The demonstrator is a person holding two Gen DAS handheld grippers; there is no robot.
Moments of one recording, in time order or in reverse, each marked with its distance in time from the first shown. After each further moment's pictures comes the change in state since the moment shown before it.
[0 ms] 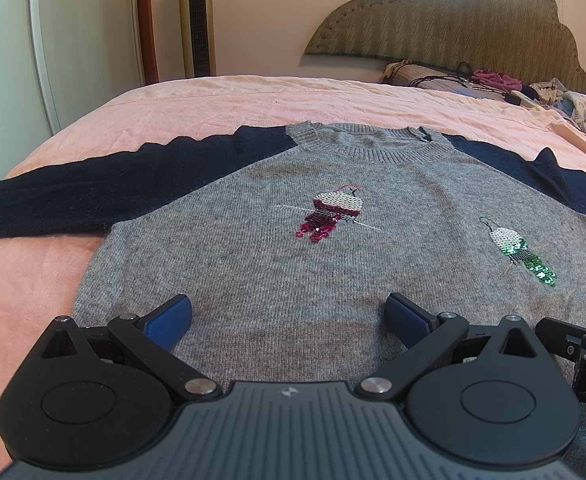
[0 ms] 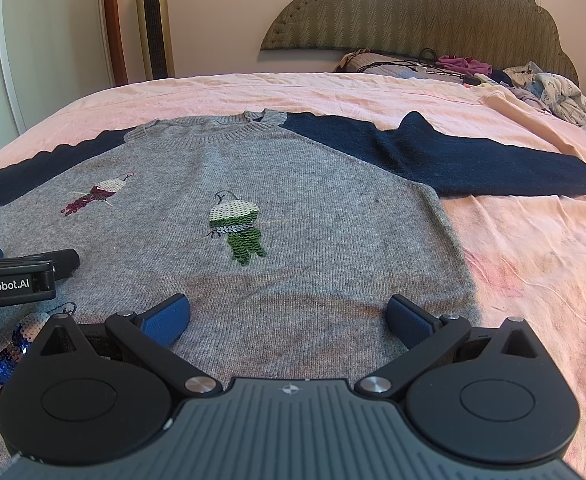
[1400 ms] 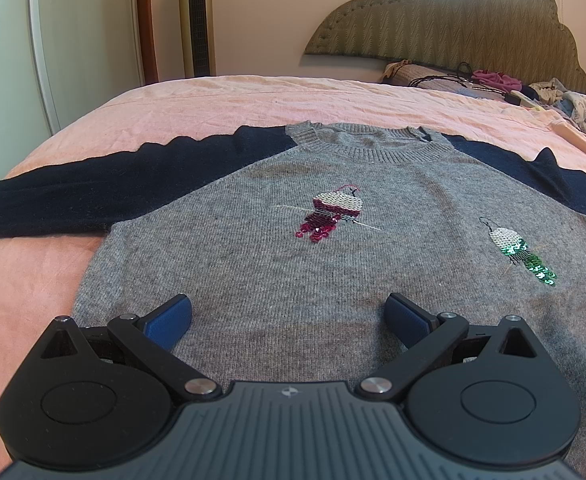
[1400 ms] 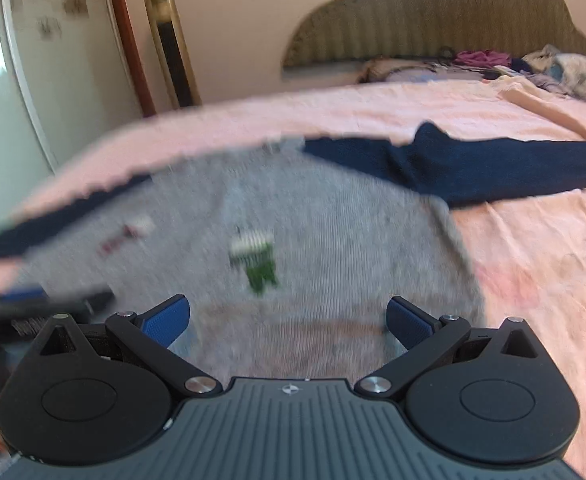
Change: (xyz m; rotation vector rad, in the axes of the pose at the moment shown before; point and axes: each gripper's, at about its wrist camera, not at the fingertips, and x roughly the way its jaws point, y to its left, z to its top) left arm 0.000 0.000 0.000 0.000 0.000 0.000; right arm -0.018 -0.045 0.023 0.137 -0.131 0.155
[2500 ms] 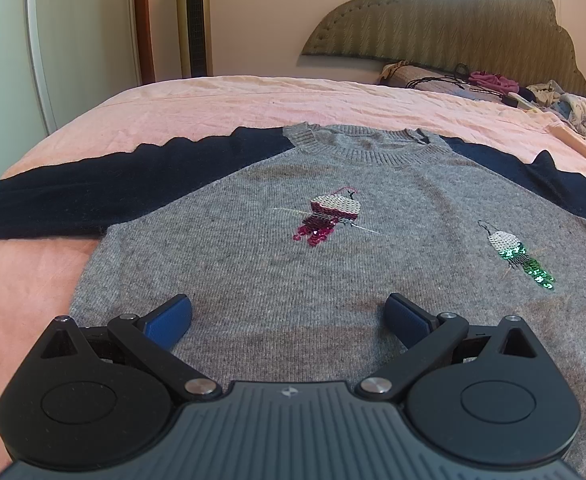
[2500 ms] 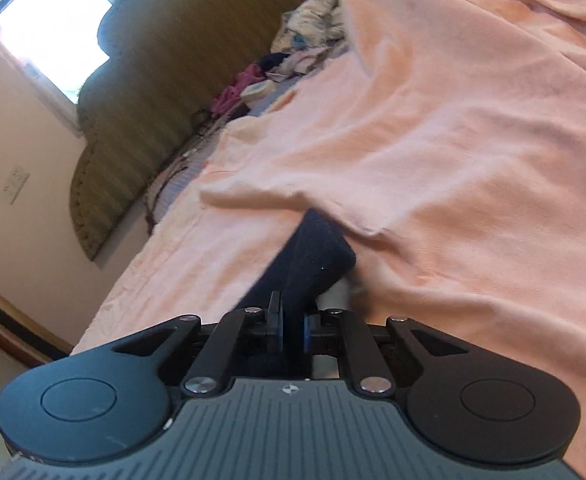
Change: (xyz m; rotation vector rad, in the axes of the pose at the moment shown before) left arm 0.002 -0.002 0.002 -0.003 -0.001 -0.005; right arm 0.061 -0.310 0.100 0.666 -0.178 -0.186
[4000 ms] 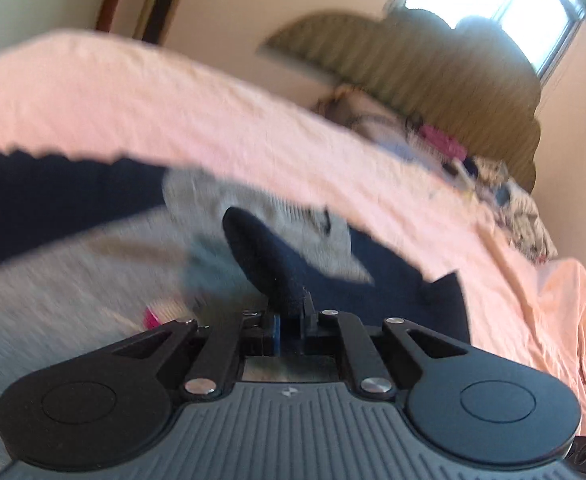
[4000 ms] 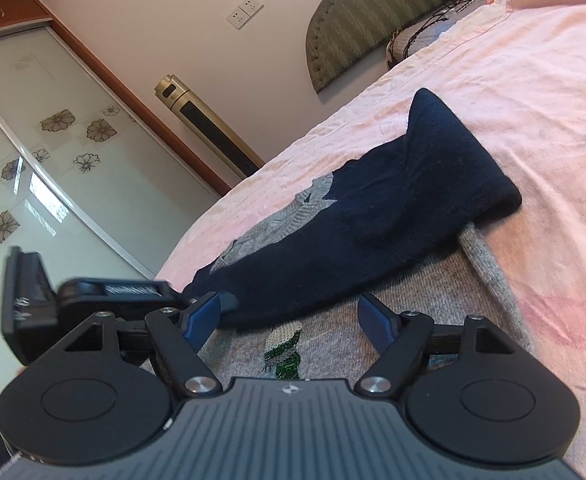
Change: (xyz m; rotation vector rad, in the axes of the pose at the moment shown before) left arm 0.037 -0.020 0.108 -0.321 0.041 -0.318; right arm -0.059 0.129 -0.214 -0.268 0.334 0.503
